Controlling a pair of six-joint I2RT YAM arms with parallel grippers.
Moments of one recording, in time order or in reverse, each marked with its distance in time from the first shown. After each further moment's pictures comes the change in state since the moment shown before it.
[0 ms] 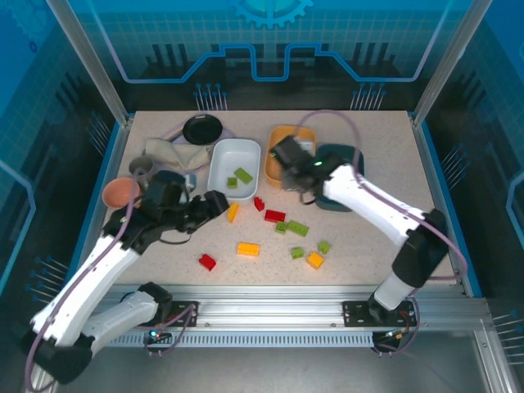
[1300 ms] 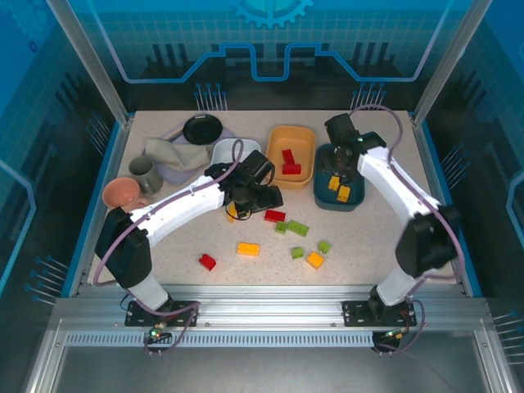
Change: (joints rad) left arm -0.221 0.699 0.368 -0.024 -0.182 -0.020; right arm -0.335 -0.012 -0.039 0.015 -0.201 -0.160
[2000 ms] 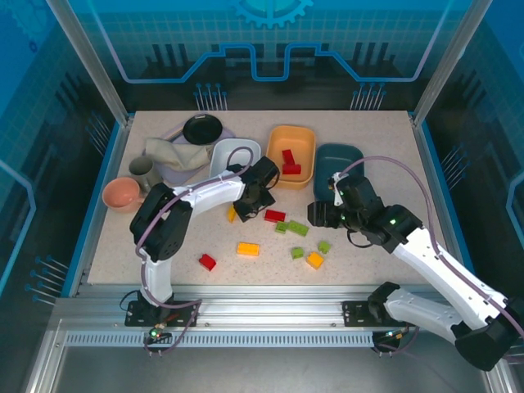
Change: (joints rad) left arm 0.058 0.295 0.031 0.074 -0.127 -0.302; right arm 0.261 -0.639 -0.517 0.156 -0.150 -0.027
